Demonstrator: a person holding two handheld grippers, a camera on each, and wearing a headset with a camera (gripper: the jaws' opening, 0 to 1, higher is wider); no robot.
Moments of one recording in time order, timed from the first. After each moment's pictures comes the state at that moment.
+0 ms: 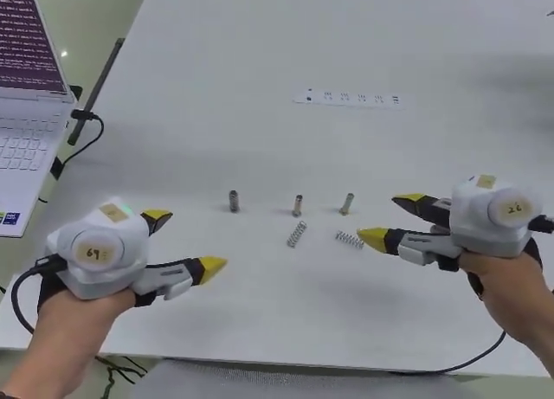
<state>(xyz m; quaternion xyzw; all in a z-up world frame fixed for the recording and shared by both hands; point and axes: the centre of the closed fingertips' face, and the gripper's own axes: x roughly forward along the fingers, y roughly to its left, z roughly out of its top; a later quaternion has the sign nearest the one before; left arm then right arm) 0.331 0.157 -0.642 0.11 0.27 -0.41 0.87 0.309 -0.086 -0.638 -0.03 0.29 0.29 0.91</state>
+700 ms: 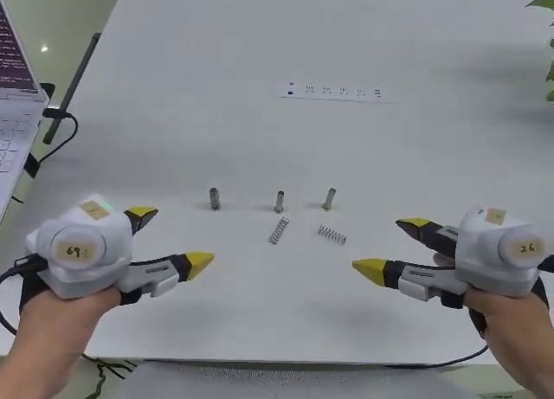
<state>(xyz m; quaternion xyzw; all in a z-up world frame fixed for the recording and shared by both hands) 0.333 0.147 -0.642 0.10 0.27 -0.41 0.87 0.267 -0.099 -0.650 0.00 0.30 0.27 0.91</state>
